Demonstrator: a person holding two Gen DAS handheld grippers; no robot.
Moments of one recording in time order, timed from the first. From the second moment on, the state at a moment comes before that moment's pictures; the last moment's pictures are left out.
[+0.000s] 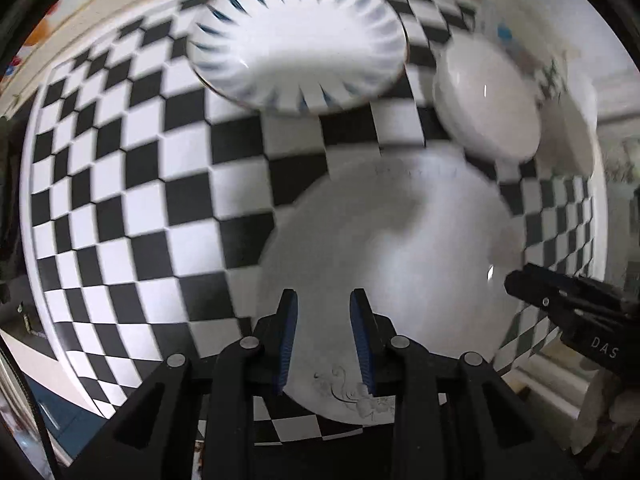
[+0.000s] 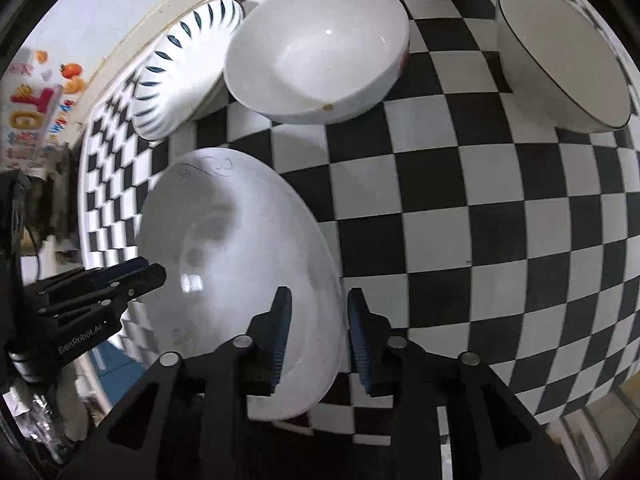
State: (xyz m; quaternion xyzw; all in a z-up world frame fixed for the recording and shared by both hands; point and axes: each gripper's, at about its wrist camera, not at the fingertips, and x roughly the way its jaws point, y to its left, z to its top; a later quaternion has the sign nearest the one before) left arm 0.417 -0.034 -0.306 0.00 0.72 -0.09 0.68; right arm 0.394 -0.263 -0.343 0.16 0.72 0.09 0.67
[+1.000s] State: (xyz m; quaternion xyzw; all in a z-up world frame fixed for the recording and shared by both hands) left arm 0.590 0.061 -0.371 -0.14 0.72 -0.07 0.67; right arm 0.646 -0.192 -0.389 0.14 0.74 0.11 0.65
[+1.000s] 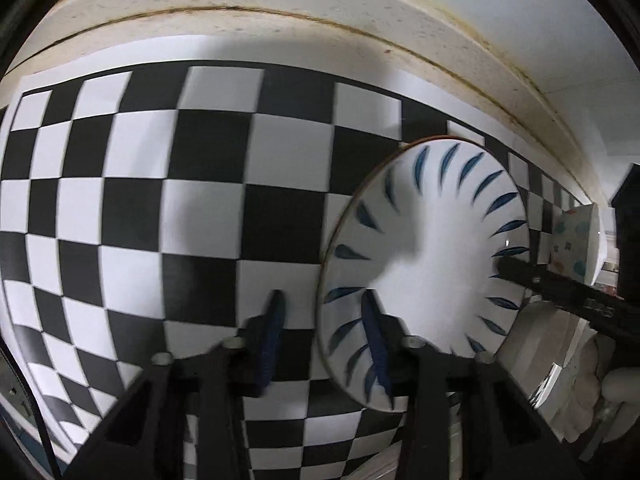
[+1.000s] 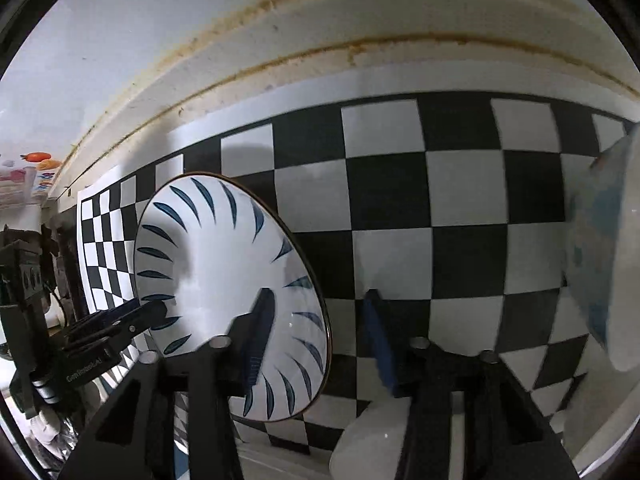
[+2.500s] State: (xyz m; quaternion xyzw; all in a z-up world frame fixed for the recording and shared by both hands) left arm 0.399 -0.002 -0.274 -0.04 0.71 -0.11 0.70; right arm 0.413 -0.245 -0.276 0.16 0.68 0.14 0.70
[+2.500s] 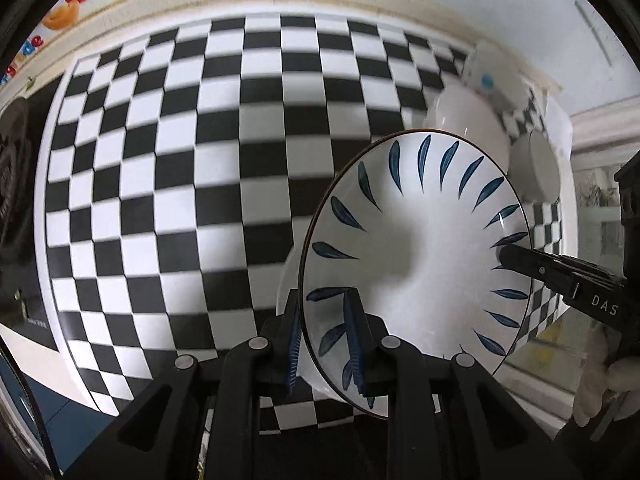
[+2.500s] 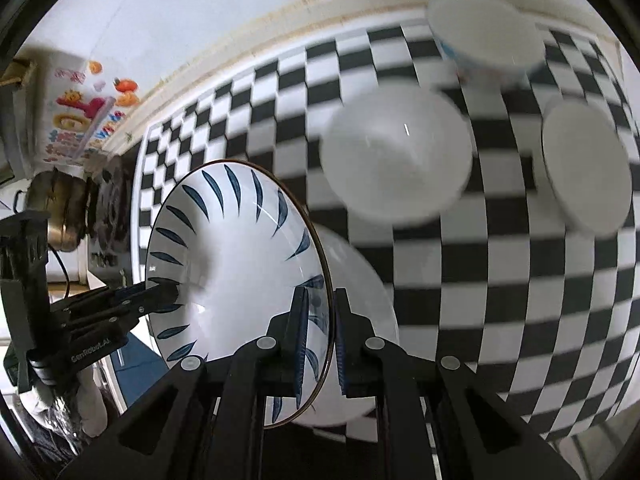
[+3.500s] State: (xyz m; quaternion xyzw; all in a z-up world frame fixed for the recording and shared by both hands) left arm 0.374 -0.029 -0.333 -0.01 0.74 -0.07 0.67; right arm 0.386 -0.244 -0.348 0.13 0.72 0.12 0.67
